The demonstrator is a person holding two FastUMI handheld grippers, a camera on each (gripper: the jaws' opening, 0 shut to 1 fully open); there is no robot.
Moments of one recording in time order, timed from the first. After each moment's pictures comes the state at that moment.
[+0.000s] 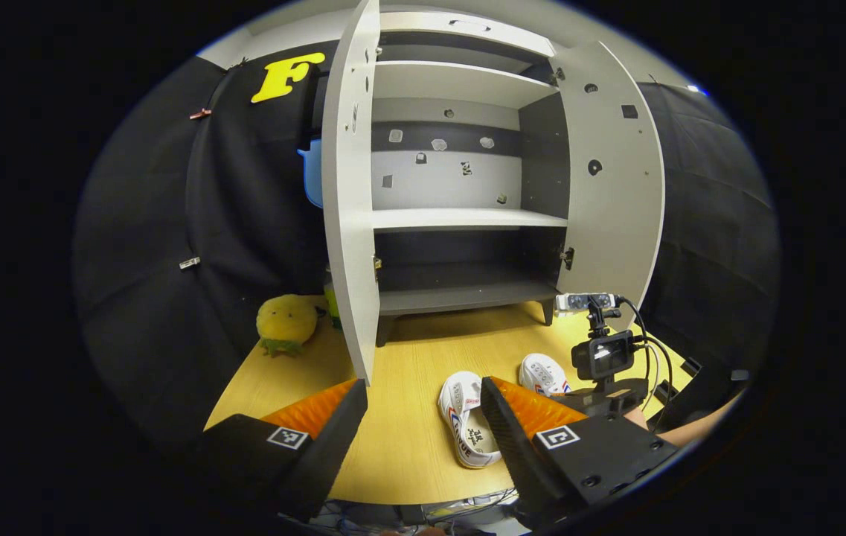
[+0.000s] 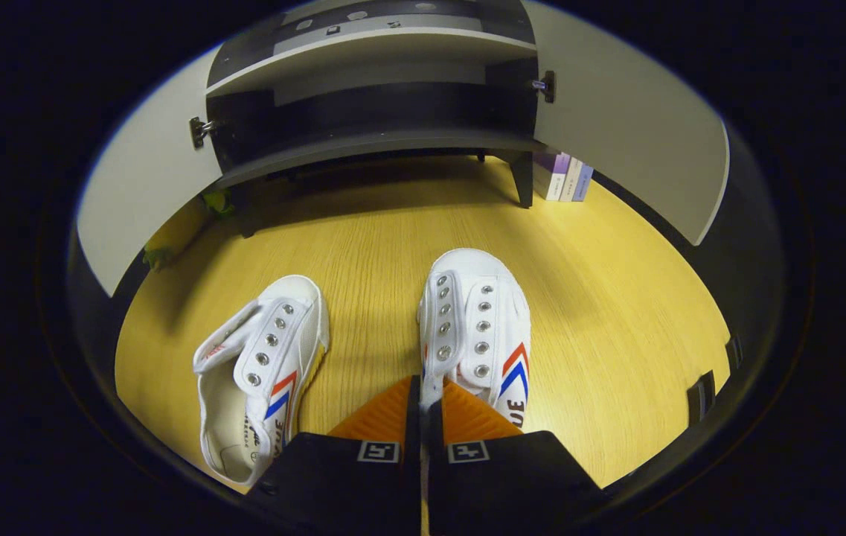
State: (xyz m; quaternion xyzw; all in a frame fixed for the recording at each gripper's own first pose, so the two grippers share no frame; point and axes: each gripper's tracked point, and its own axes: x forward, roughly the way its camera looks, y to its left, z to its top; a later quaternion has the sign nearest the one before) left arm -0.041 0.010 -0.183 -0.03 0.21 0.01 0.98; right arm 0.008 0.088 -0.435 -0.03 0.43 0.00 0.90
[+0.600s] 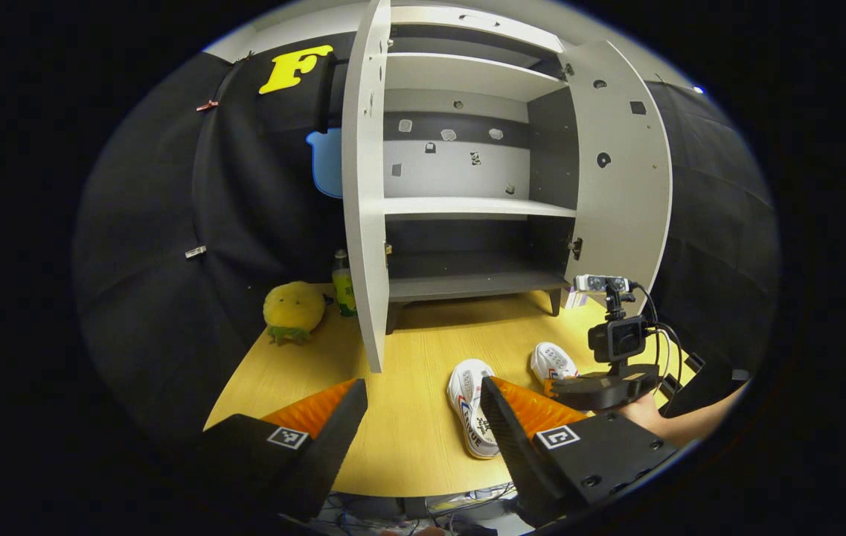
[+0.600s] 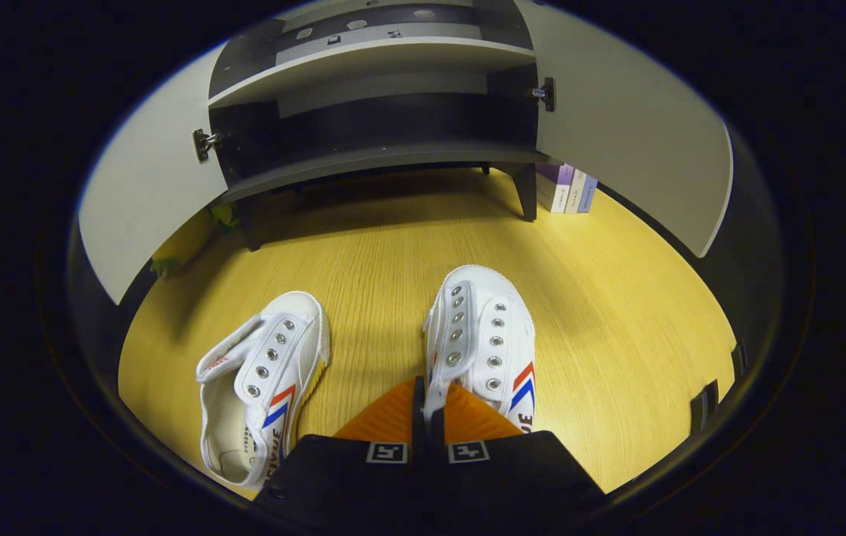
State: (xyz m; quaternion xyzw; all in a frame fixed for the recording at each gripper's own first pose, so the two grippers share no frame) left arm -0.050 0.021 -0.196 -0.04 0.23 0.02 0.97; right arm 0.015 0.097 -0.424 -0.01 0.40 0.05 0.92
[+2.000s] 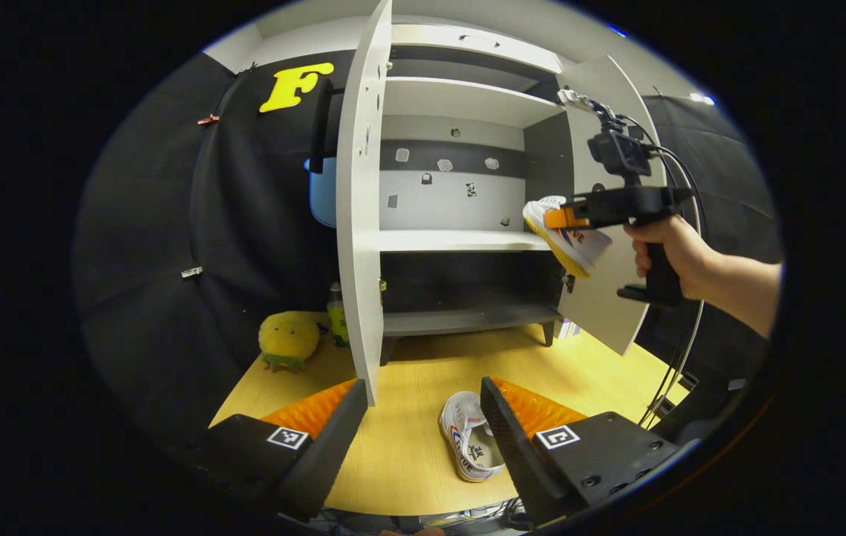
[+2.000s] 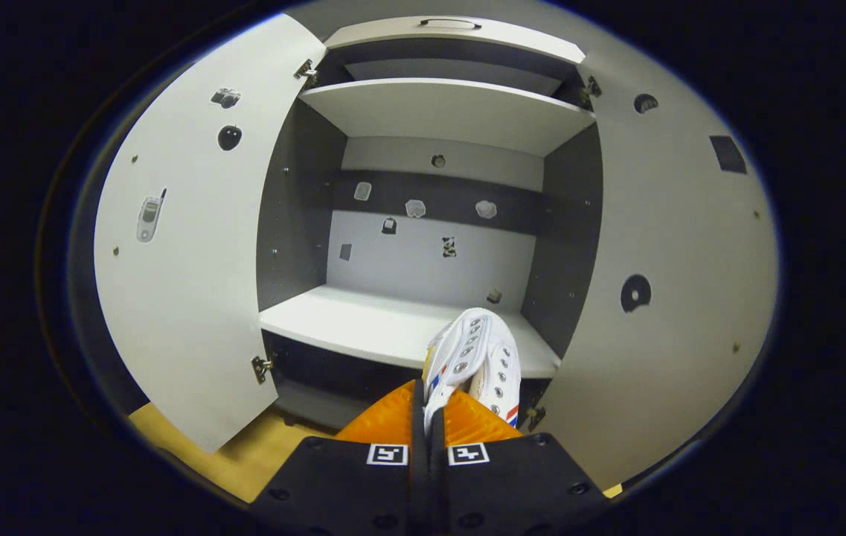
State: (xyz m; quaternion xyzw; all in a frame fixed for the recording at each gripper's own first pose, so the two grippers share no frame) left arm -0.030 0.022 -0.154 -0.04 0.17 0.02 0.98; right arm 0.185 0.154 -0.054 -0.09 0.10 0.14 0.98
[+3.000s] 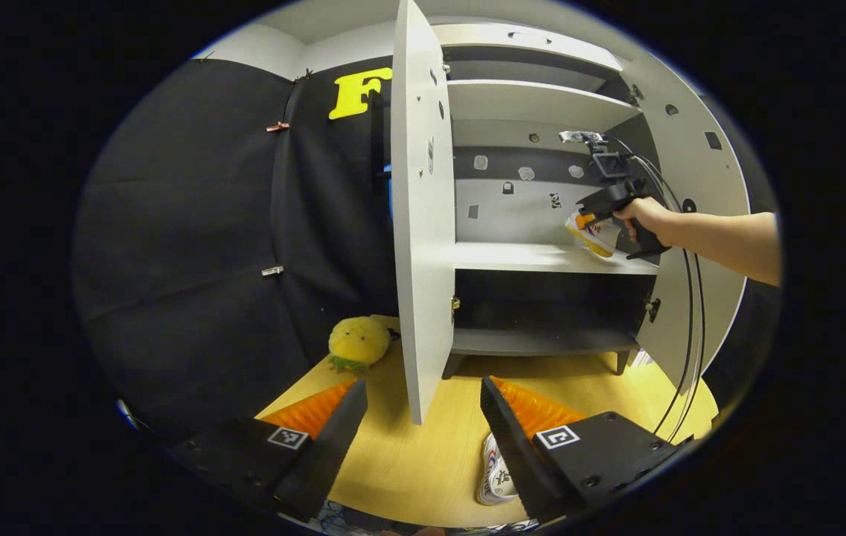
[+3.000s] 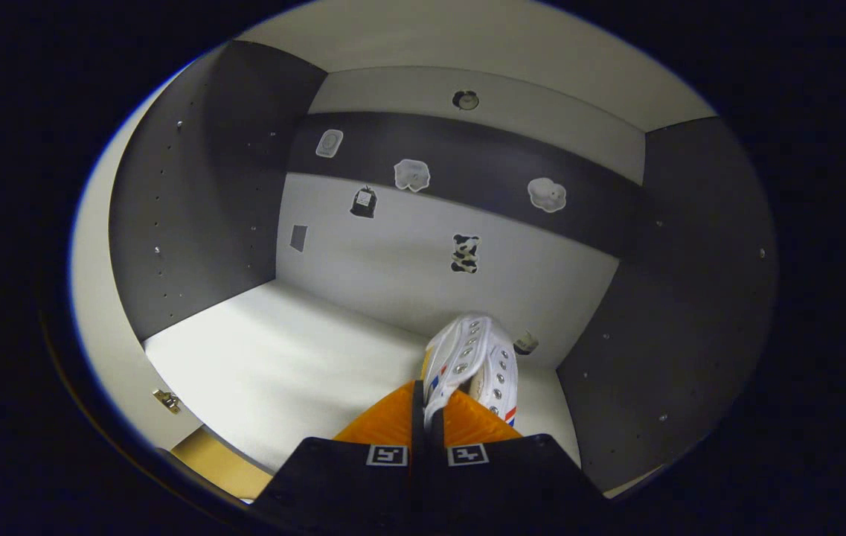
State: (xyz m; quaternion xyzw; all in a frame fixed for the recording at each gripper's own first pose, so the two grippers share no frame) left arm -0.006 0.049 -0.131 -0.04 0.17 0.20 0.96; right arm 0.413 0.192 -0.089 -0.15 0.18 0.19 0.95
